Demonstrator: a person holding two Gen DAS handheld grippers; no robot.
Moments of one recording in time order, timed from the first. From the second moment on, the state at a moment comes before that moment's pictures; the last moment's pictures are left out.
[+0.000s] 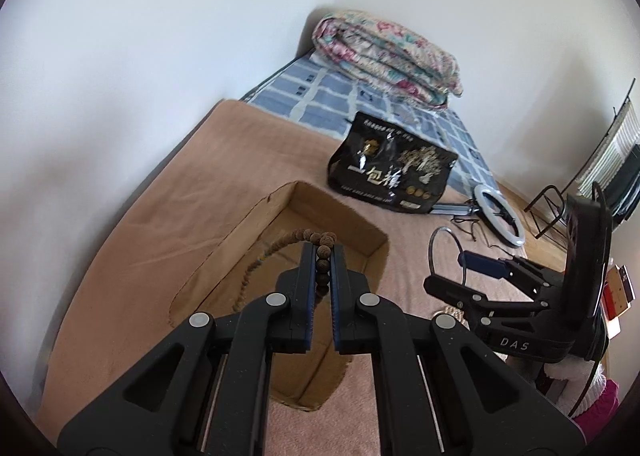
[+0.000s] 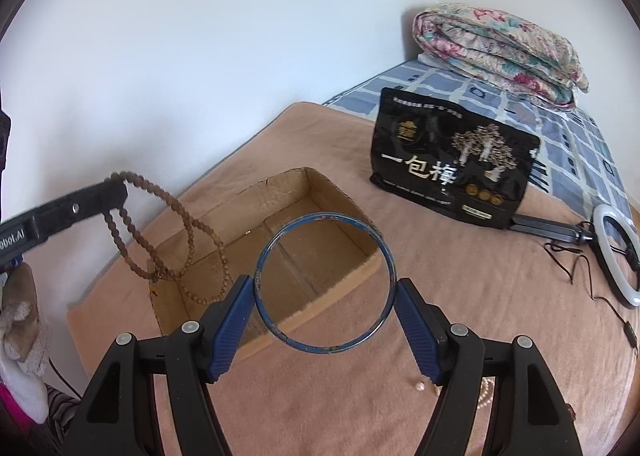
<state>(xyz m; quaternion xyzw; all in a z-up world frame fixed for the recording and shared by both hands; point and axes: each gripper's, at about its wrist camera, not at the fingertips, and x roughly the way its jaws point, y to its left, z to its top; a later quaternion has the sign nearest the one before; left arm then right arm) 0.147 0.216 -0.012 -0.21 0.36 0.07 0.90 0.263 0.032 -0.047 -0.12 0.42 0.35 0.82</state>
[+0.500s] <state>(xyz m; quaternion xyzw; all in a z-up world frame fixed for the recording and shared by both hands) 0.151 0.238 -0.057 -0.21 0.41 0.09 0.88 0.286 0.095 -0.096 -0.14 0.46 0.35 0.80</state>
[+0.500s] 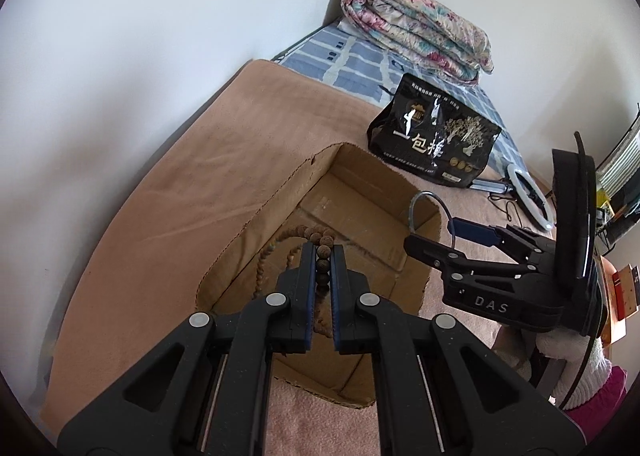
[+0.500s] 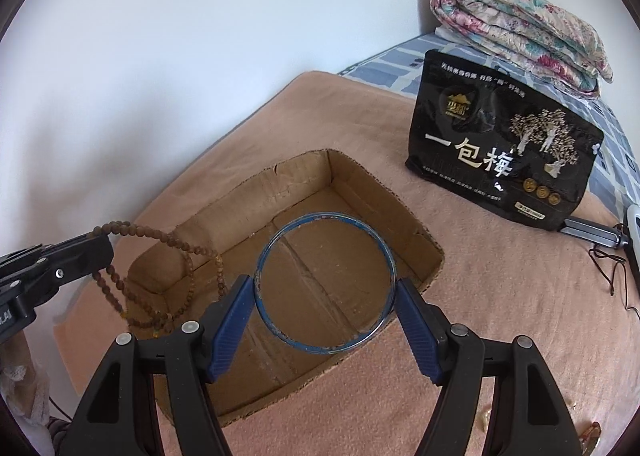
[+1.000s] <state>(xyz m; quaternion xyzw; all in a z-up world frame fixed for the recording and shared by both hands) 0.160 0.230 -0.077 -0.20 0.45 0.09 0.87 0.294 0.108 -0.125 -0.15 0.48 0.34 0.79</state>
